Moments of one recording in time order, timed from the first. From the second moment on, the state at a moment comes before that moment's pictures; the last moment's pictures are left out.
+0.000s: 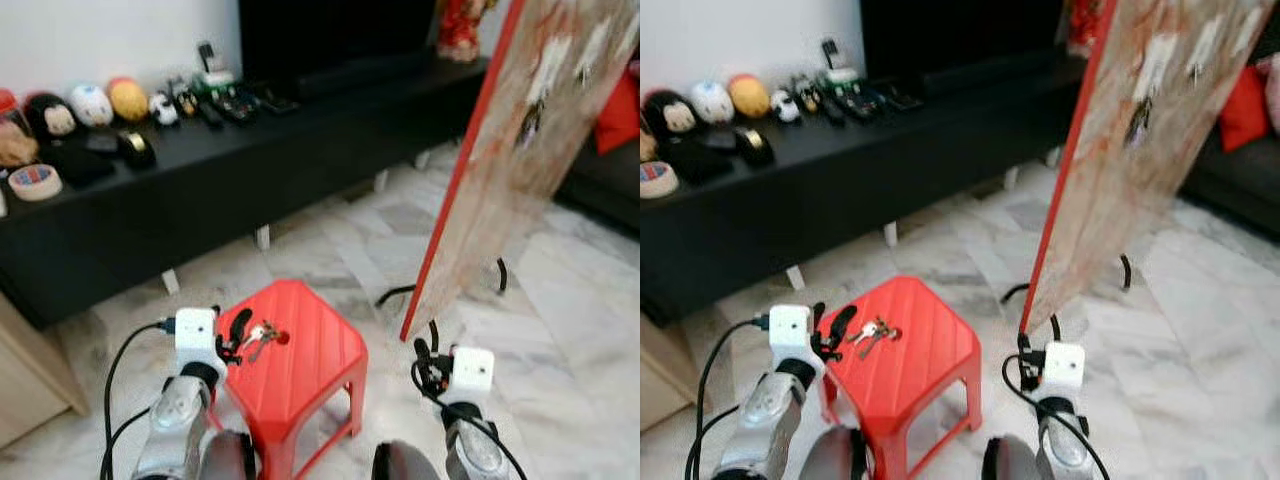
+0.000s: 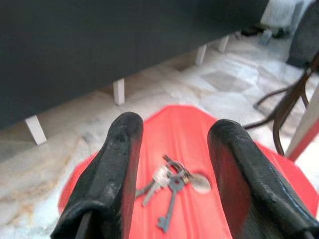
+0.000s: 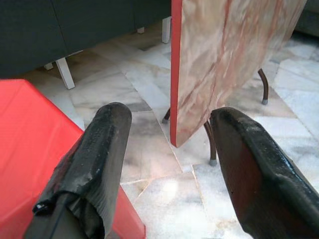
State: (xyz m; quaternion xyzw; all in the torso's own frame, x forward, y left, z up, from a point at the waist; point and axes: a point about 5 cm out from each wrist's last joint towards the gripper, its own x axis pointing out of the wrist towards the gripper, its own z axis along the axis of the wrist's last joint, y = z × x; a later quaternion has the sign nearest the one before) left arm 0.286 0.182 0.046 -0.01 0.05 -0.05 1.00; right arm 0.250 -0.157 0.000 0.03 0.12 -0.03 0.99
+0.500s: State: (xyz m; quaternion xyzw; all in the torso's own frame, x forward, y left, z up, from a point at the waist) left arm 0.291 0.182 0.046 0.00 0.06 -0.04 1.00; right arm 0.249 -0.153 -0.003 0.03 0.13 -0.02 0.99
